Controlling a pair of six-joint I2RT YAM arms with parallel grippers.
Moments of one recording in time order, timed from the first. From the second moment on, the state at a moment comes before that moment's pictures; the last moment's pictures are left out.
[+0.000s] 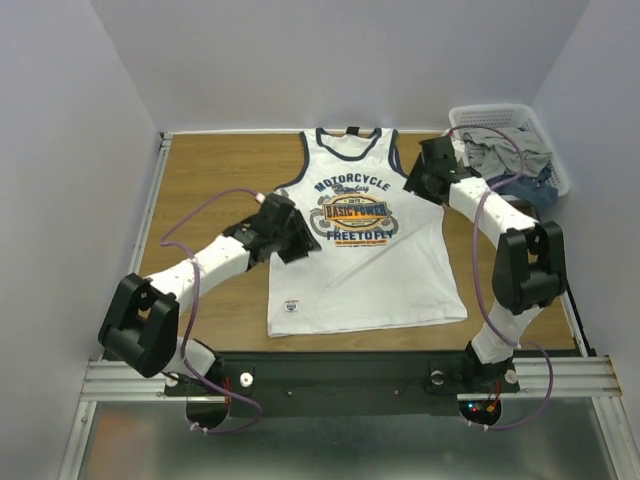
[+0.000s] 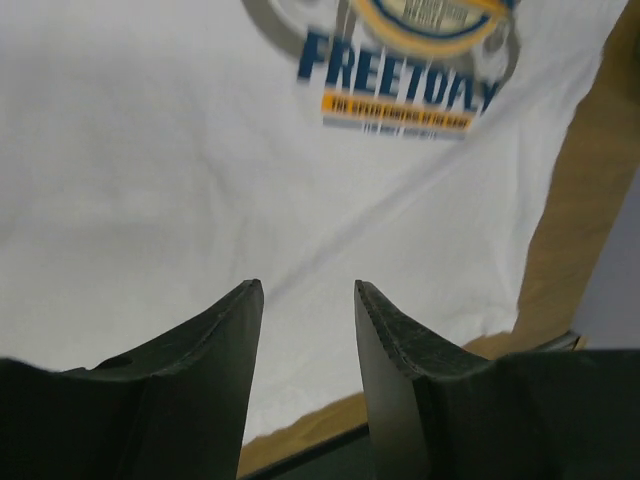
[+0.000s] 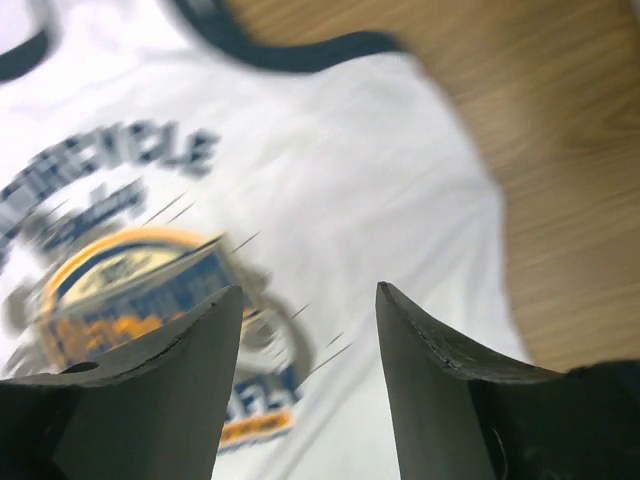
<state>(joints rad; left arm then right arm) -0.62 1.41 0.89 -0.31 0.08 -0.94 0.20 1.80 1.39 -0.43 0.29 0.59</state>
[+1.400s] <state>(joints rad) -0.11 1.97 1.46 -0.39 0.11 -0.55 1.38 2.10 1.60 -0.58 0.37 0.88</state>
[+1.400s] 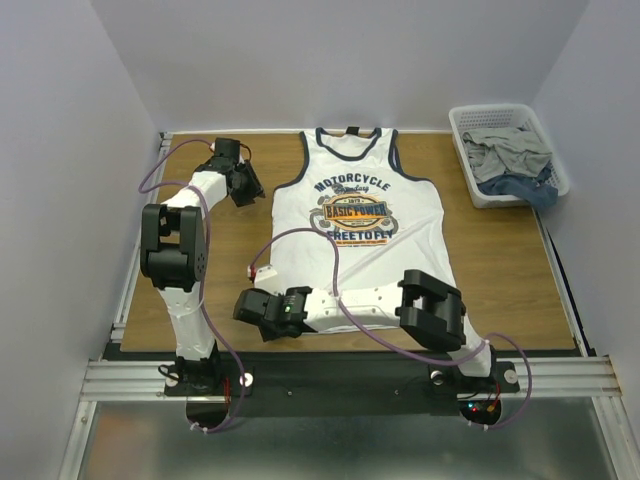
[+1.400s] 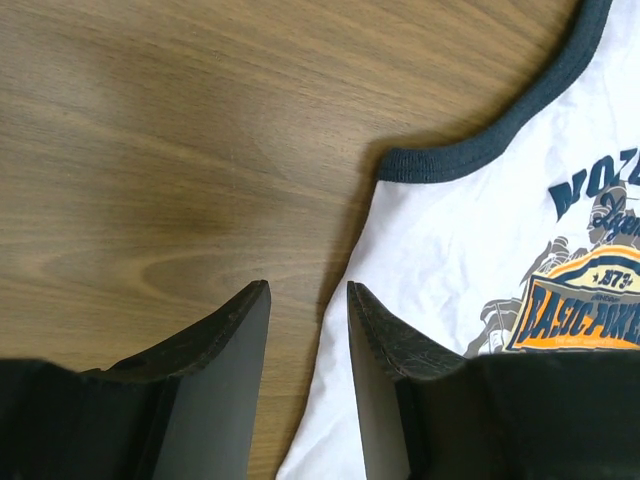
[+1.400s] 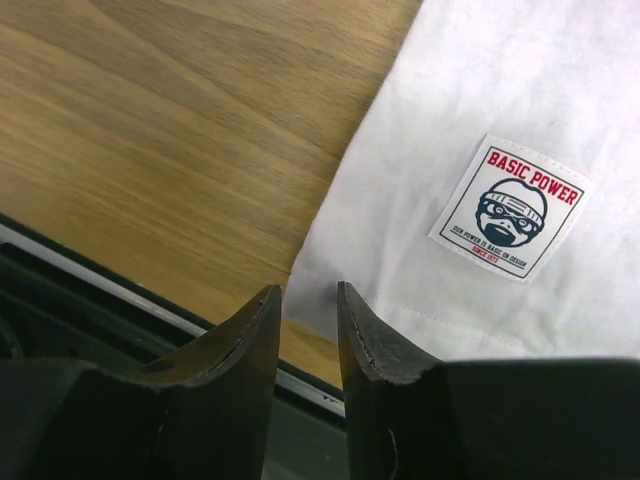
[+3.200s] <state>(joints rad) -0.10 1.97 1.46 -0.39 0.15 -0.55 1.42 2.20 1.73 -0.67 0.43 0.86</state>
